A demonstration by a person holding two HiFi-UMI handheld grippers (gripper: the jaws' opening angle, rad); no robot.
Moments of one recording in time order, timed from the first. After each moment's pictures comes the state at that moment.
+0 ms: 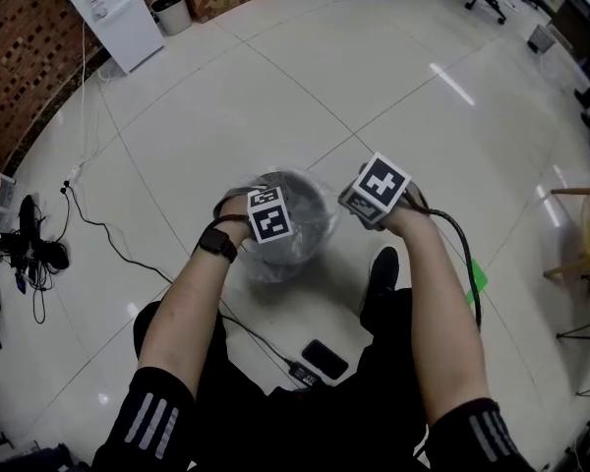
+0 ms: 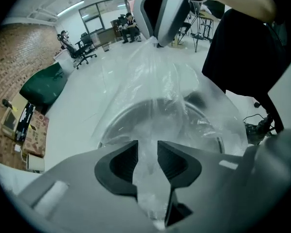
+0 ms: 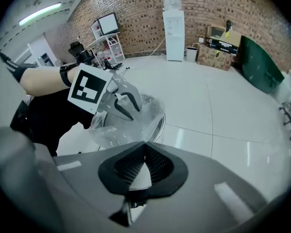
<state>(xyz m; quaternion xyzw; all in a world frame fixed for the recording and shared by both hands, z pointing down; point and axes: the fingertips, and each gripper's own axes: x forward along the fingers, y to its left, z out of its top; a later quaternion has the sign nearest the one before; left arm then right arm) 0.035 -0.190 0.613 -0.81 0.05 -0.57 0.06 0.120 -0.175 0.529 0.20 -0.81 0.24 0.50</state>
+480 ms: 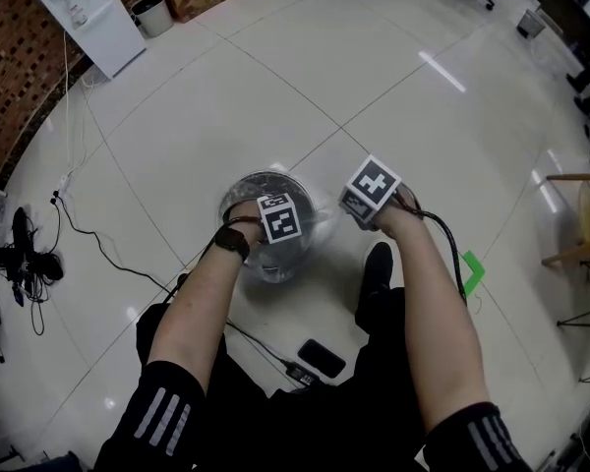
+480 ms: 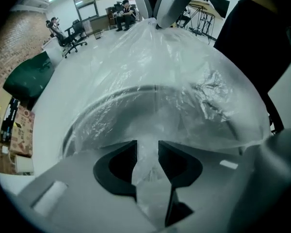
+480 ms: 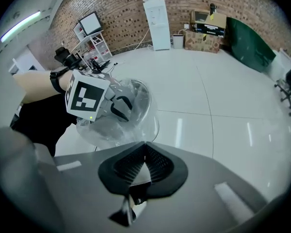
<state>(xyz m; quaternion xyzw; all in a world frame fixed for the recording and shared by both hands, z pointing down) 0.069 -0.183 0.683 -0.79 0.01 -0.61 0.03 0.166 -0.178 0.582 0.24 -0.77 0.30 0.52</state>
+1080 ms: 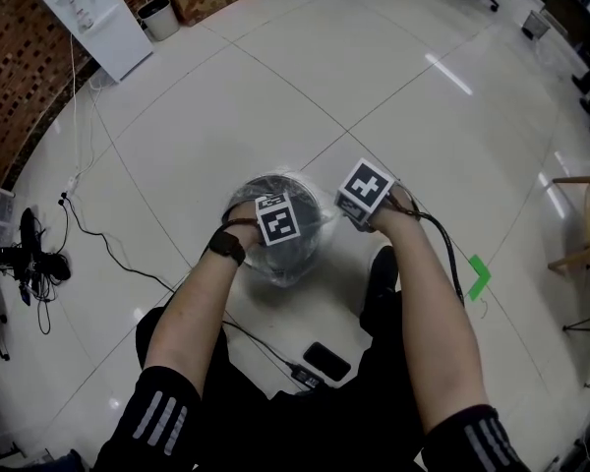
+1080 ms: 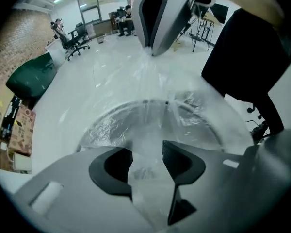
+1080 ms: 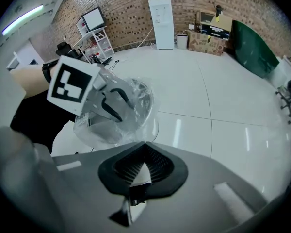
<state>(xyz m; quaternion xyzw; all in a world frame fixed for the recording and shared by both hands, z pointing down) 0.068 -0.182 0.653 -0.81 0.01 -0.59 0.02 0.146 -0.182 0.587 0.22 -0.78 0.28 0.52</state>
